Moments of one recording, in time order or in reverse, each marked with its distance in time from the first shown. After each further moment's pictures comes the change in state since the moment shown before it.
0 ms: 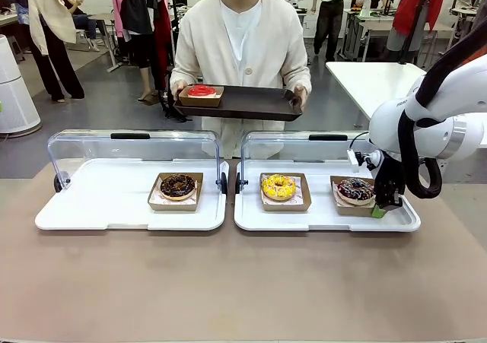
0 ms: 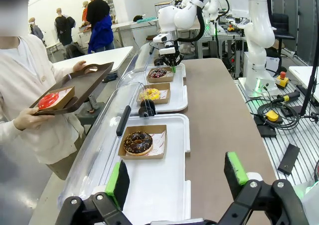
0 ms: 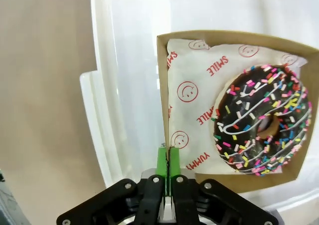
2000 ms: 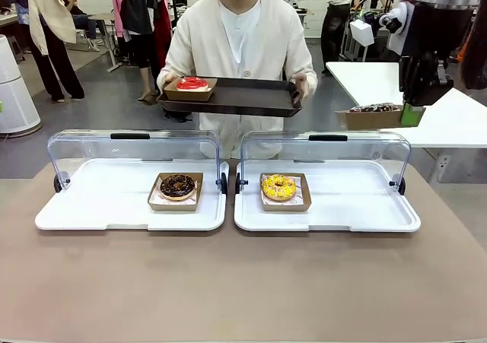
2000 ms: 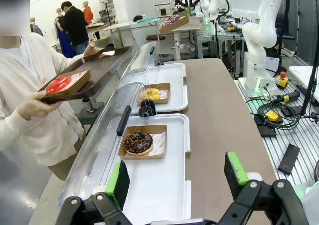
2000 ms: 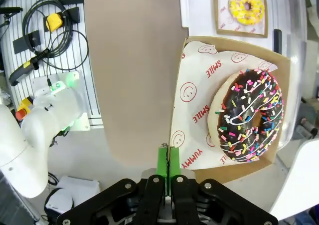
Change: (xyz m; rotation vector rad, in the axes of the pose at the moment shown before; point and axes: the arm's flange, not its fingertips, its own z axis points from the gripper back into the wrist) left arm 0.000 0.000 0.000 0.000 0.000 0.000; right arm 0.103 0.130 0.301 -0.048 0.135 0.051
